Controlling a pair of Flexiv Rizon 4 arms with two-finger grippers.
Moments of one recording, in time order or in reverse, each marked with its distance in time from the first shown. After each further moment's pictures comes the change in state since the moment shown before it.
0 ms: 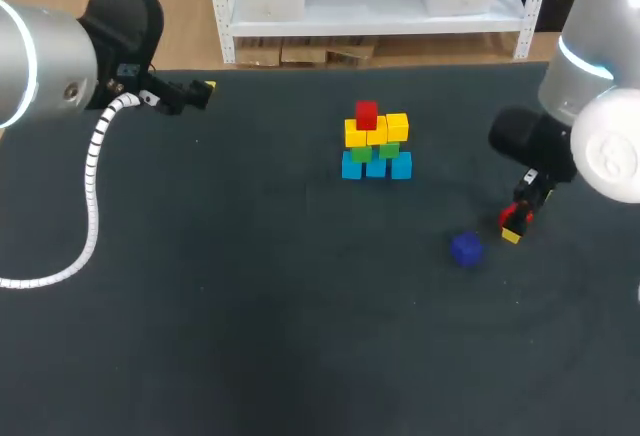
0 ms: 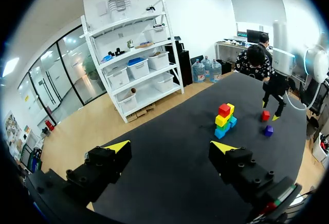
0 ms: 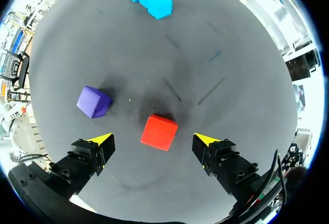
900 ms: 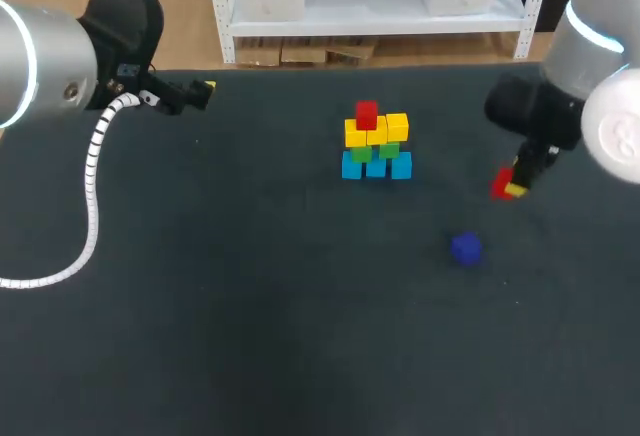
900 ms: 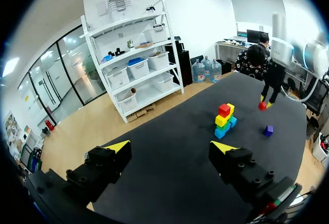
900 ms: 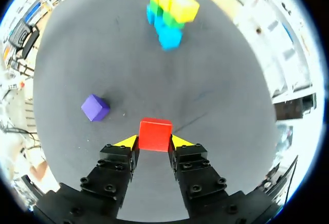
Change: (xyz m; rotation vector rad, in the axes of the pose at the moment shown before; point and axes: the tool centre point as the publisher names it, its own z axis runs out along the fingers) left arm 0.000 0.000 0.000 0.000 0.000 0.000; right arm -0.036 -0.023 -0.044 0.076 -0.108 -0.277
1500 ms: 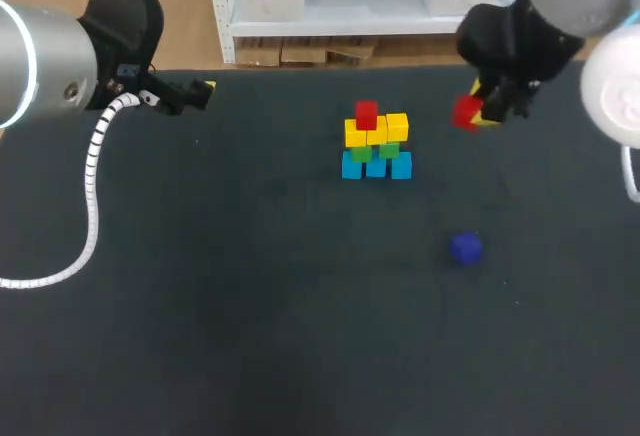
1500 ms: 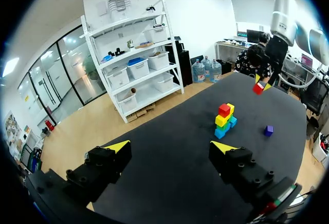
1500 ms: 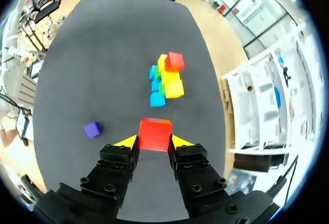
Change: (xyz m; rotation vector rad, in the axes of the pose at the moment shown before) left arm 0.000 0.000 0.000 0.000 0.000 0.000; right arm -0.090 -0.013 -0.079 0.159 -0.130 -0.369
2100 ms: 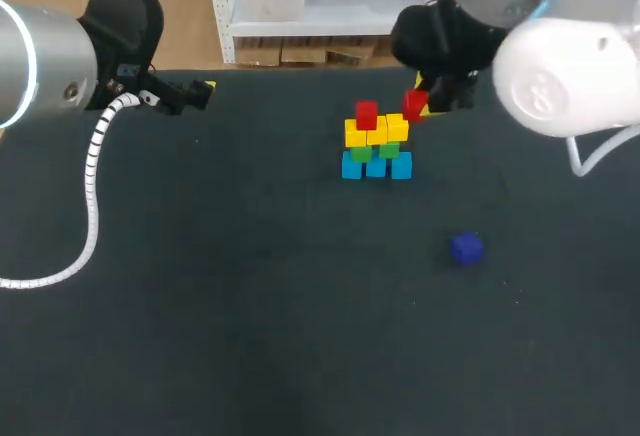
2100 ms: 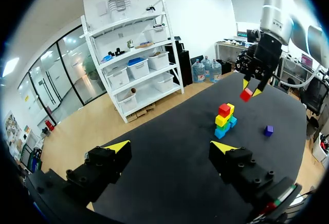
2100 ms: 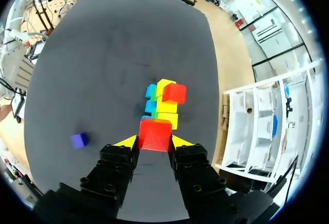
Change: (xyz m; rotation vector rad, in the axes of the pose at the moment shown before) left arm 0.000 0.000 0.000 0.000 0.000 0.000; right arm -0.057 -0.020 0.027 -0.006 0.045 -0.182
